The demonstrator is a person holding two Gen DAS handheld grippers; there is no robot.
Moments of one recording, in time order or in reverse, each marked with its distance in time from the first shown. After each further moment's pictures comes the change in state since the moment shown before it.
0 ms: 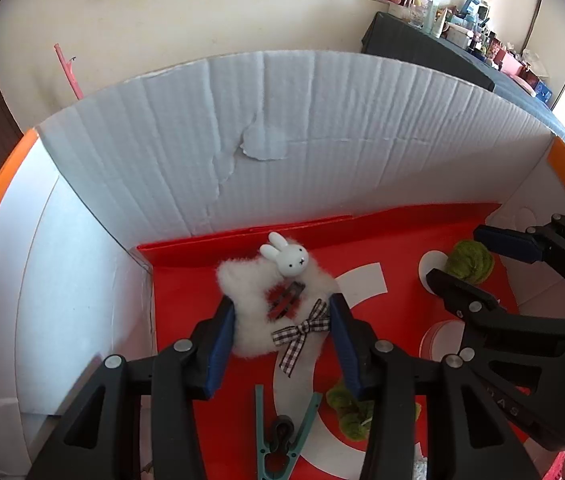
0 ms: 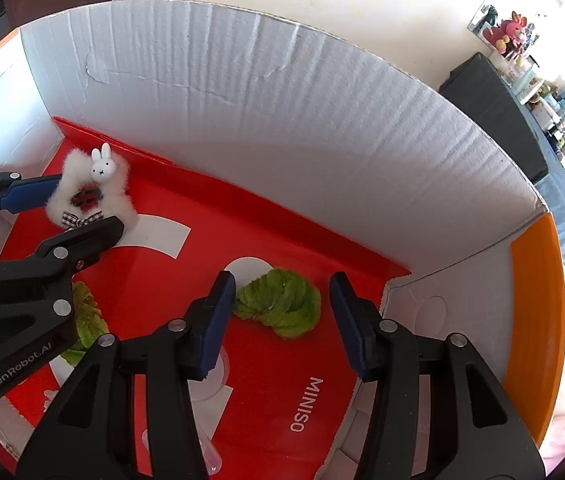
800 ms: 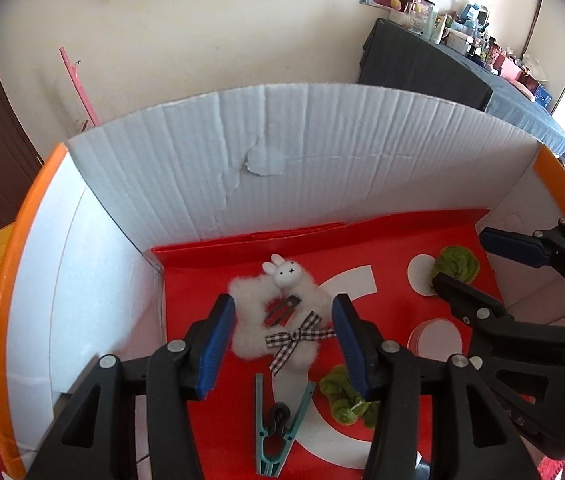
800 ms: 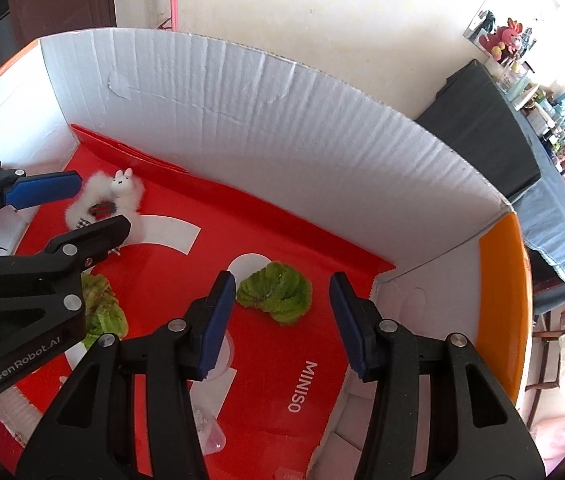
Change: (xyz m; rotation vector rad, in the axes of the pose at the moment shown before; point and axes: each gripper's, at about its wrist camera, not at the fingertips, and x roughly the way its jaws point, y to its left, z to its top) left arm 0.003 -0.029 0.031 -0.007 -0.019 0.010; right arm -0.022 0.001 -0.003 0.025 -0.009 -0.017
